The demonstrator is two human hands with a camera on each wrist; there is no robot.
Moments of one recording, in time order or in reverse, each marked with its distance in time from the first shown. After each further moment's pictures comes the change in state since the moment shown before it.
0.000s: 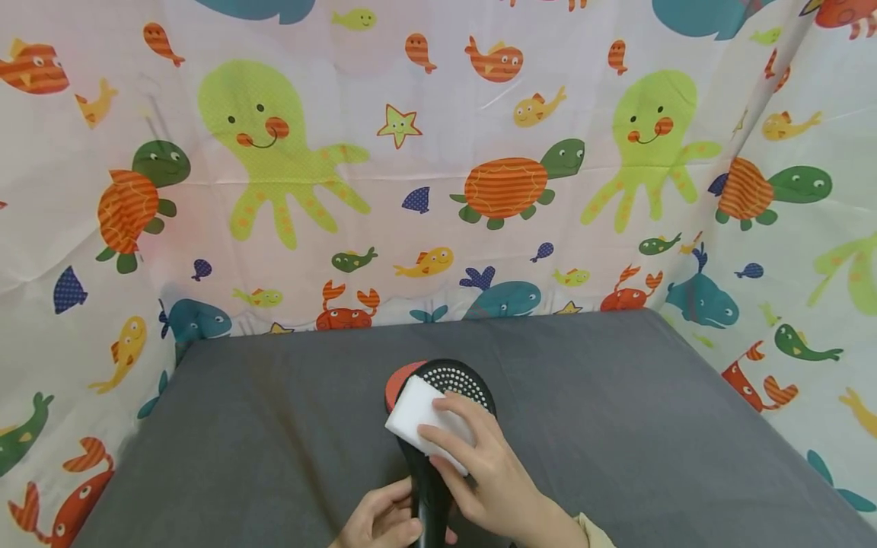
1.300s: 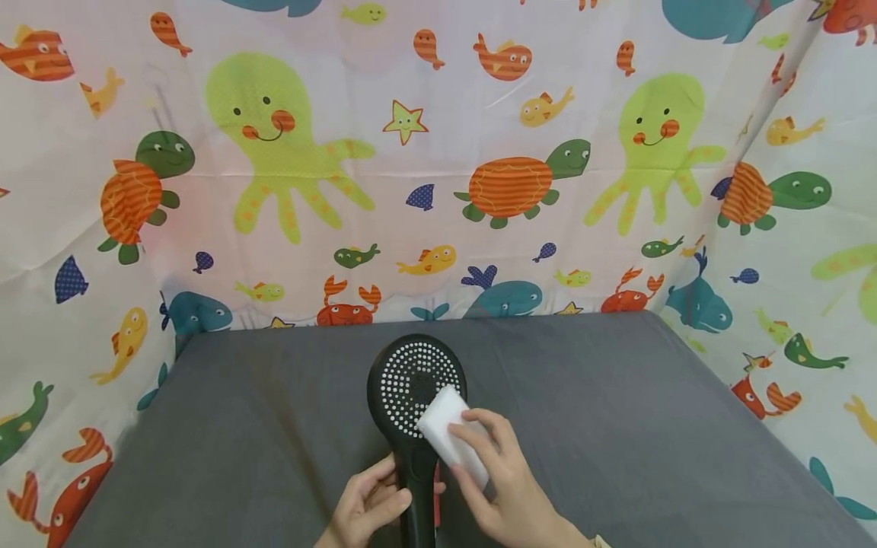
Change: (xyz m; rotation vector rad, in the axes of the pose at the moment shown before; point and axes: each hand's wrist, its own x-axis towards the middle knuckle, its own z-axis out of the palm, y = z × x) left_hand 0.005 0.009 -0.010 0.271 0.026 0.253; right_hand -0.027 0.001 0.002 0.001 0.024 0.120
